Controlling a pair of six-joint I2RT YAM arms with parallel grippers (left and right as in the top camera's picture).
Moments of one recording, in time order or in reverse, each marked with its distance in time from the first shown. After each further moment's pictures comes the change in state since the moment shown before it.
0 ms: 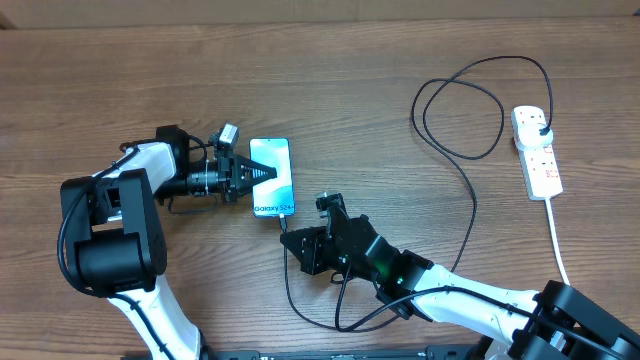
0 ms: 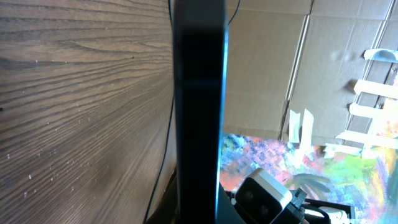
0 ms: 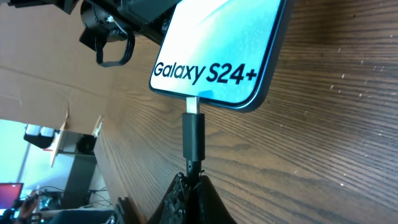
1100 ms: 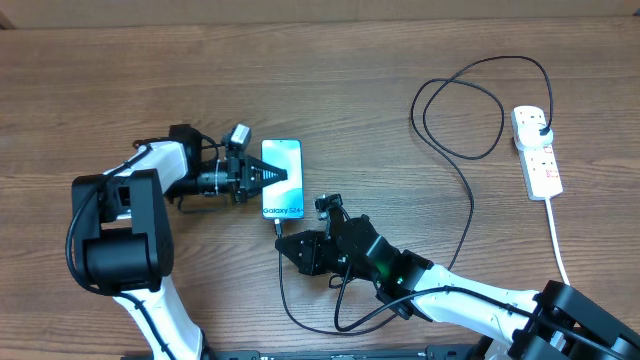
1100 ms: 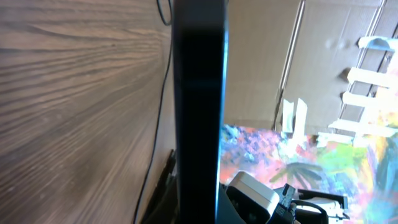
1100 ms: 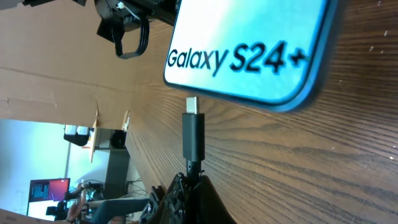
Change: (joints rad) left arm -0.060 0.000 0.000 -0.005 0.038 -0.003; right arm 0.000 0.000 0.000 0.022 -0.087 0.139
